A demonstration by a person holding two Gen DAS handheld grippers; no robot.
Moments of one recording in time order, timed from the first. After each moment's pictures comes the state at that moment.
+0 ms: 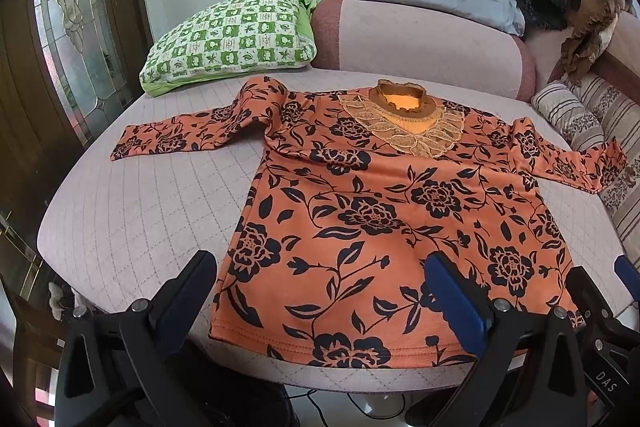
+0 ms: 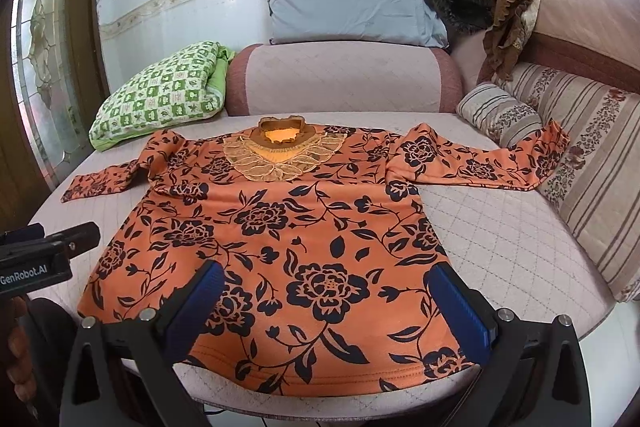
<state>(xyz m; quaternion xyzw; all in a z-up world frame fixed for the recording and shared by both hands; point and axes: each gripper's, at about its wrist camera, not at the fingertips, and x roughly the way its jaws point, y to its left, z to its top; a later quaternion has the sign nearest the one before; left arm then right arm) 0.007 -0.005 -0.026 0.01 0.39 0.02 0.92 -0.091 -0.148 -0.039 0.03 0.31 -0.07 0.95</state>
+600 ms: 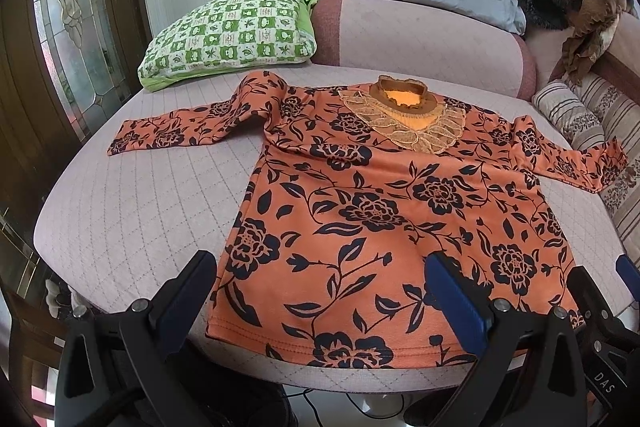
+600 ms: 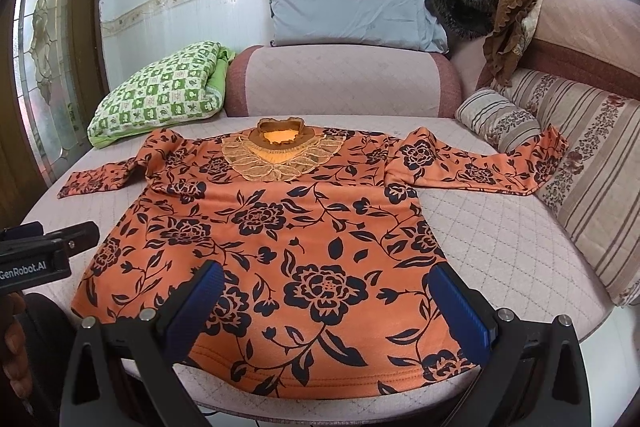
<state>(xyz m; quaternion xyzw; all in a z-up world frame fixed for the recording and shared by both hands) 0.010 -0.003 -0.032 0.00 0.40 0.02 0.92 -0.089 -0.147 -0.044 0.02 0.30 -0.07 0.95</state>
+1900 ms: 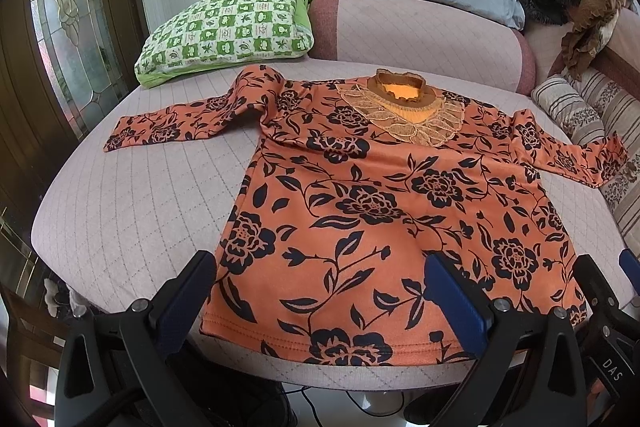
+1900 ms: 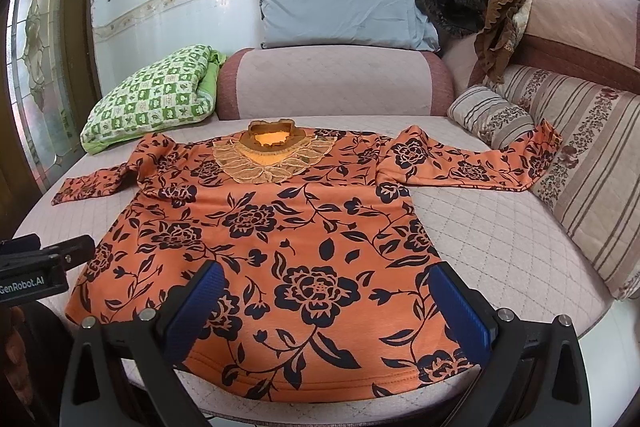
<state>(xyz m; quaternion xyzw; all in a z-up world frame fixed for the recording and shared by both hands) 0.009 -0.004 -0.040 0.00 0.40 0.01 0.92 -0.090 -0.152 -0.046 0.03 0.29 -0.09 0.95</state>
